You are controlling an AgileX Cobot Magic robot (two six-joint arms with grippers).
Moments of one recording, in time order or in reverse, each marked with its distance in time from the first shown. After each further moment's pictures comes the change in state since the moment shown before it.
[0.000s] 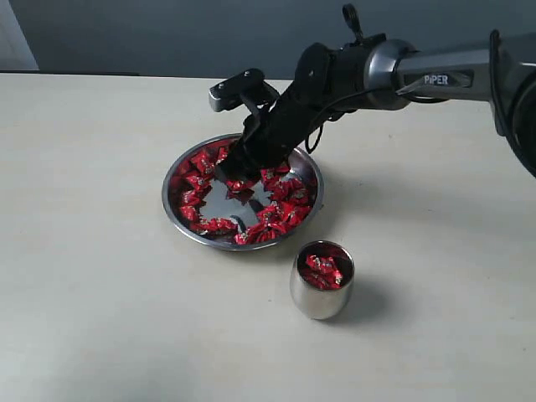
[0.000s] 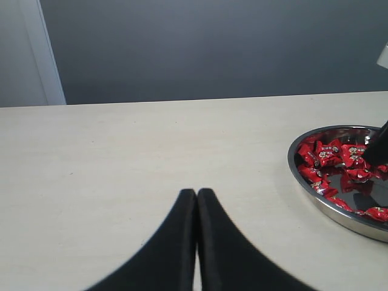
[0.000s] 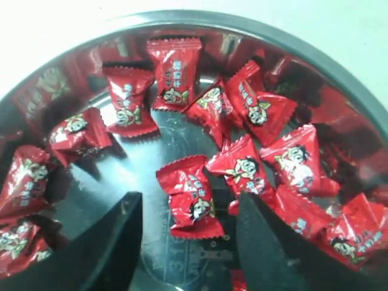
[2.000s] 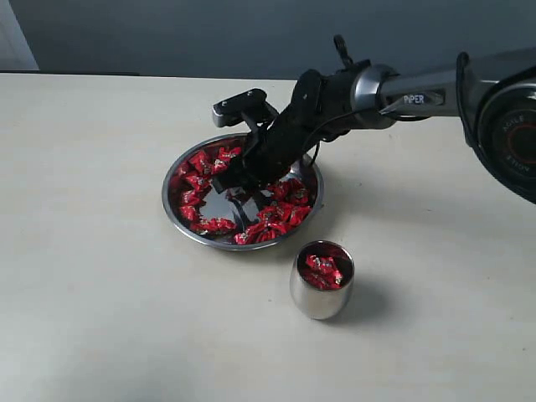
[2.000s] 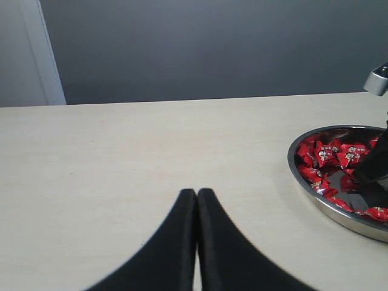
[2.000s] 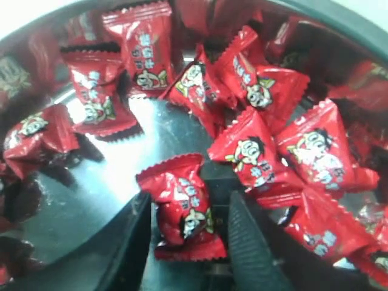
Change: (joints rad) left arm 0.000 0.000 0.000 0.000 0.000 0.000; right arm 0.000 0.077 0.000 0.064 -0.056 0.002
